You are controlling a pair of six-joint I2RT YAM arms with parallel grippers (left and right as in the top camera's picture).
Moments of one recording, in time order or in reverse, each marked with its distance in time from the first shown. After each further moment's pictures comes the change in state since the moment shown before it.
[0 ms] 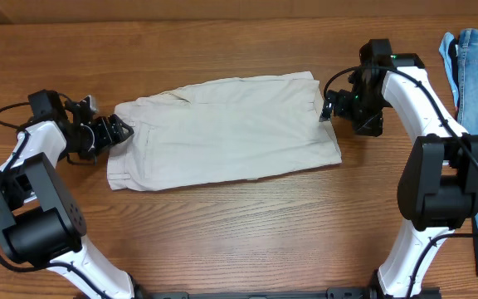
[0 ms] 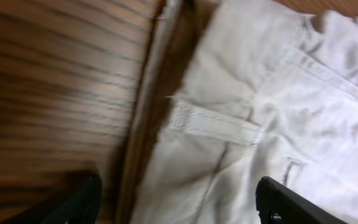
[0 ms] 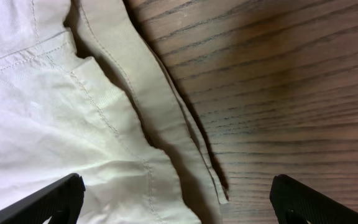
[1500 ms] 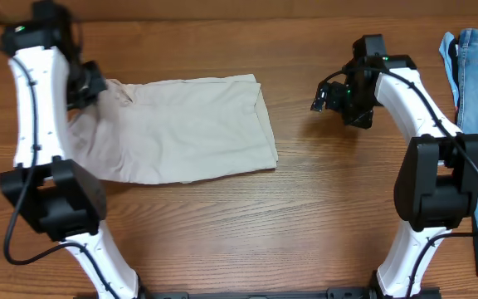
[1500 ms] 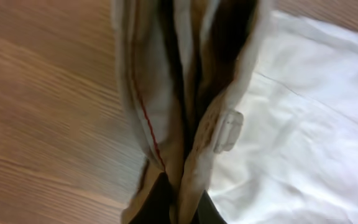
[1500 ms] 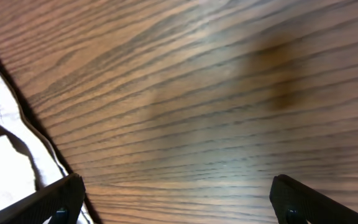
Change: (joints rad) left arm -0.237 0.102 0.896 -0.877 -0.593 -0.266; right arm 0.038 0.000 -0.025 0.156 -0.031 0.061
